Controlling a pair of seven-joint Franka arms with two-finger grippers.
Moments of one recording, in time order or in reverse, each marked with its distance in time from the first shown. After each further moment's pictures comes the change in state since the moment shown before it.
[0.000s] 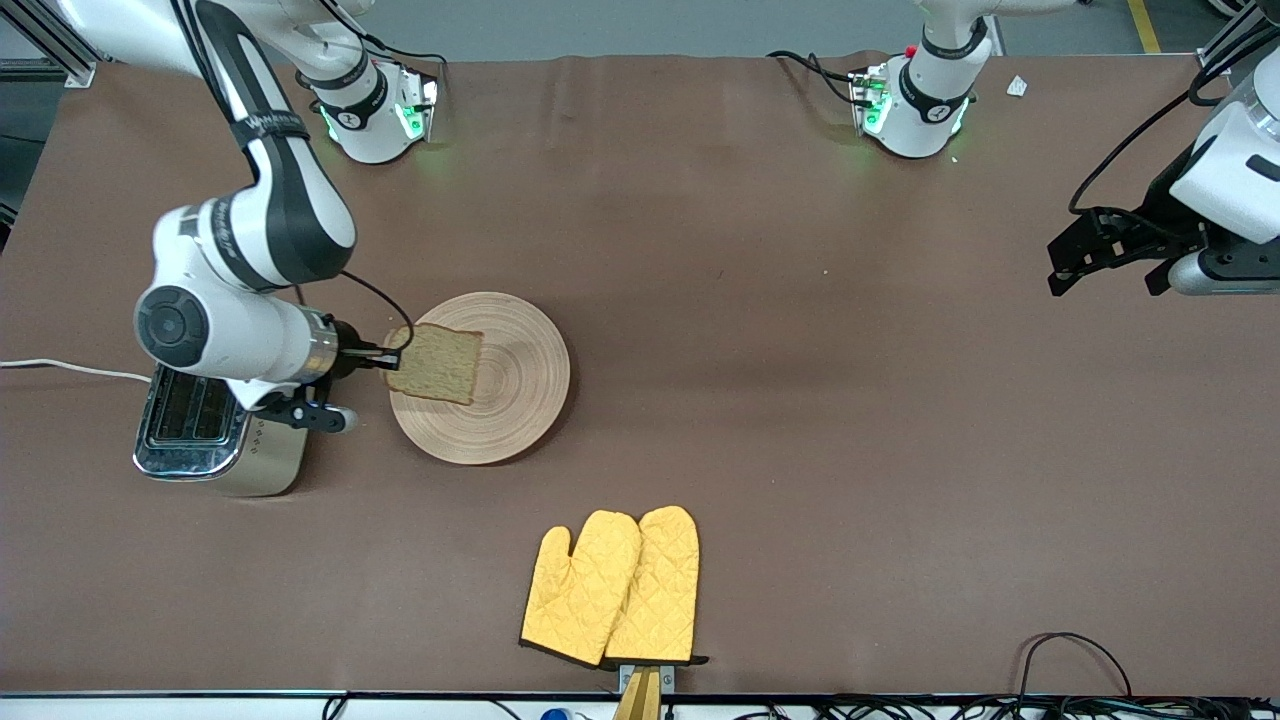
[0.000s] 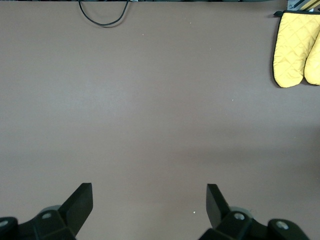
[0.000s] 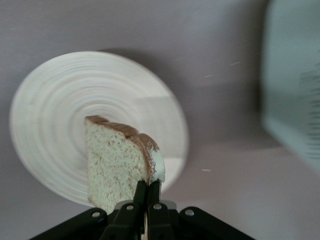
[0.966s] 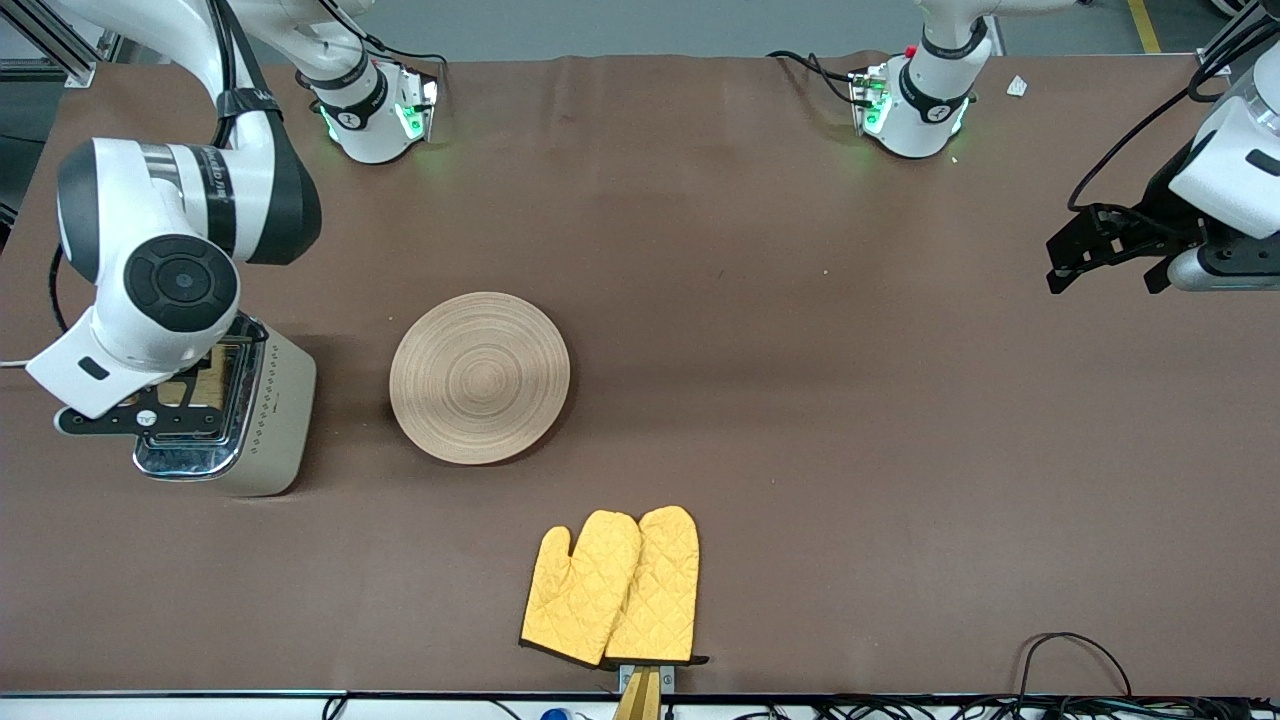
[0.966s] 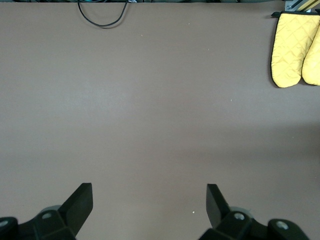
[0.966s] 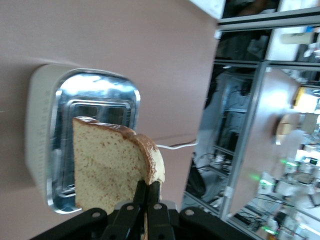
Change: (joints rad) left arm -0.006 -0.004 0.004 0.000 -0.002 0.000 0.000; right arm 0.016 0.015 0.006 0.192 -0.810 -0.230 -0.196
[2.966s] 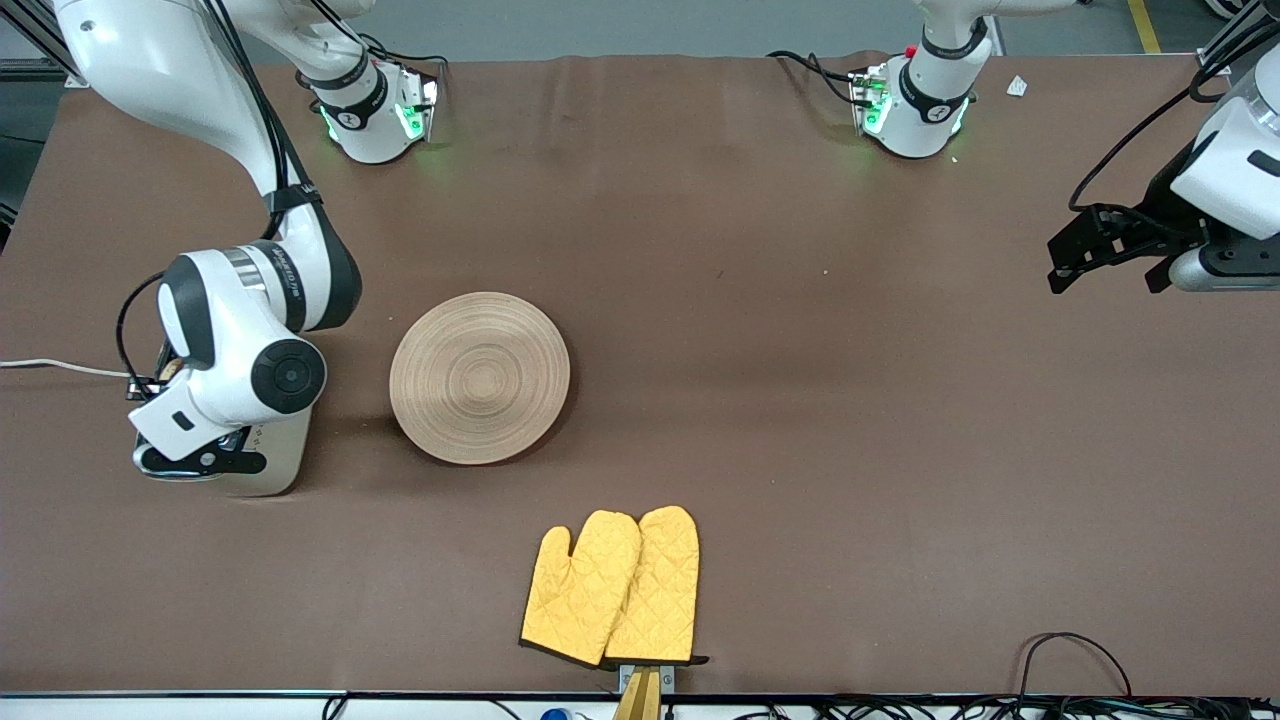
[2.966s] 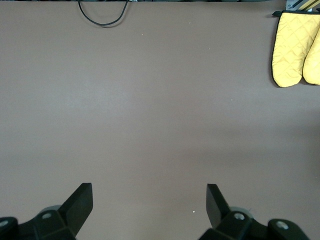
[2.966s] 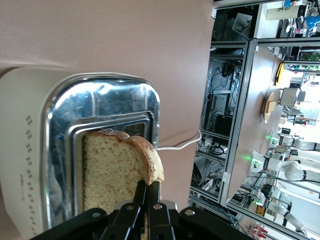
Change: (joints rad) left arm 0.001 0.000 0.000 0.000 0.000 -0.003 0.000; right arm -0.012 0.148 -0.010 -0.124 -0.082 0.106 0.291
